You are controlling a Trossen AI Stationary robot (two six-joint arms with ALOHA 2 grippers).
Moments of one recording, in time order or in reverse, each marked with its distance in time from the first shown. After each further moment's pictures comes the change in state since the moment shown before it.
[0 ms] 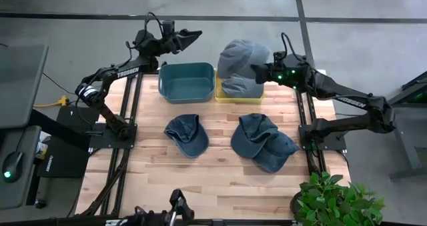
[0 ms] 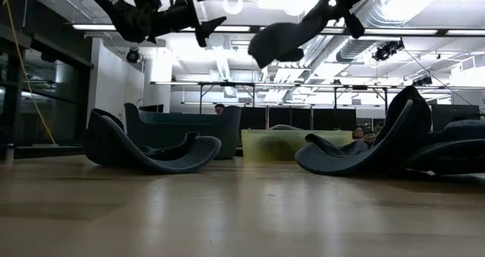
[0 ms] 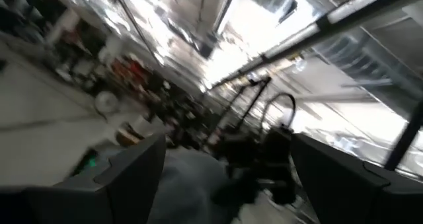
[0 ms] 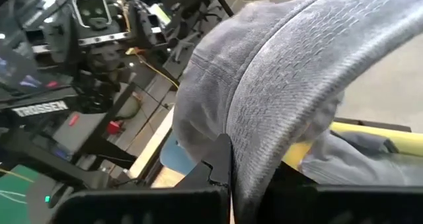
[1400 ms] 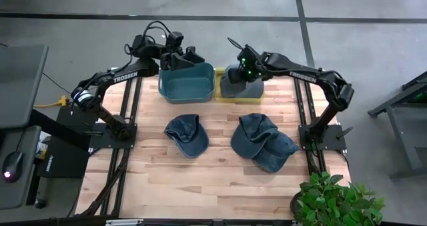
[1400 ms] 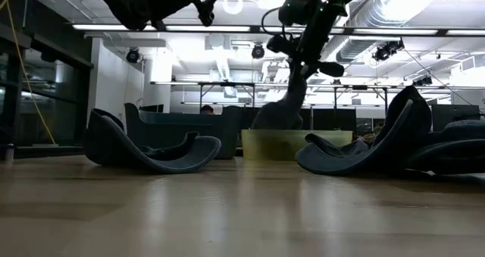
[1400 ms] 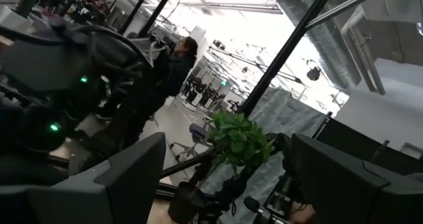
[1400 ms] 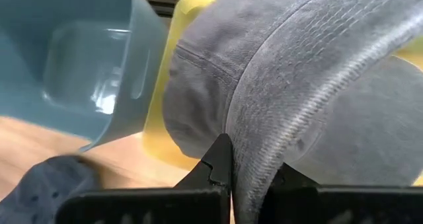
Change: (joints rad) left arm -0.098 -0.074 0.000 0.052 0.424 -0.207; right arm -0.111 0.595 0.413 -0.556 -0.109 0.050
